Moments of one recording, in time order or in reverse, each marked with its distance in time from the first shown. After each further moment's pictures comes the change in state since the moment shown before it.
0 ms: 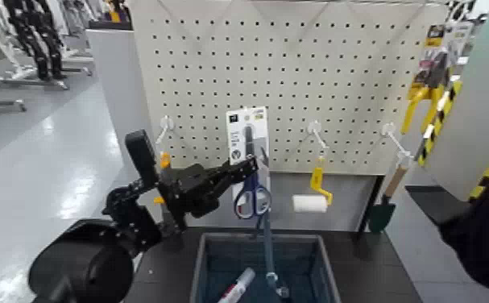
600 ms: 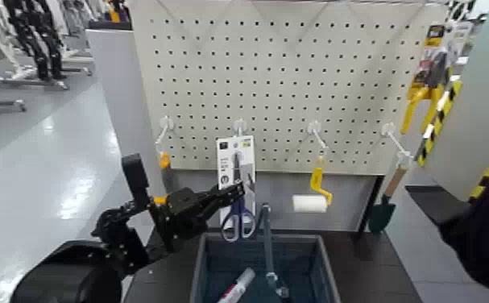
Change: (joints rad) left arm 0.073 -0.007 0.059 0.008 -0.073 0.063 -0.005; right arm 0.000 0.001 -0.002 0.000 0.000 0.002 0.000
